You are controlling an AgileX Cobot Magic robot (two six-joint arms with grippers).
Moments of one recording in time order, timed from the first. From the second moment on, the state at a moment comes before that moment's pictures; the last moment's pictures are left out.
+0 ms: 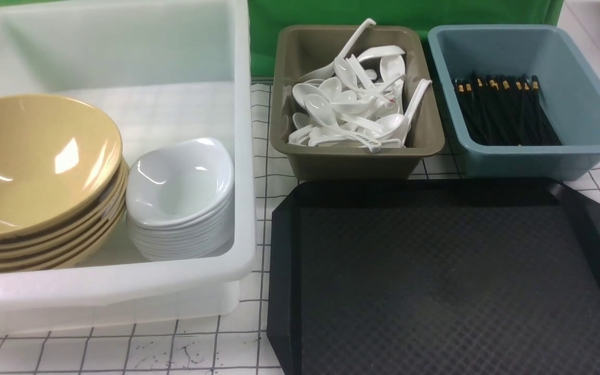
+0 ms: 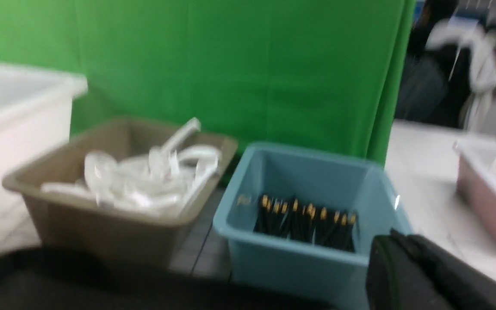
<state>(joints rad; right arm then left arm) 0.11 0.07 -0.12 -0.27 0.04 0.16 -0.20 0.10 -0.22 1.33 0.09 -0.98</state>
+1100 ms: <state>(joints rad) -0.03 -0.01 0.03 0.00 0.21 0.00 -0.20 0.10 -0.13 1.34 0.07 -0.98</state>
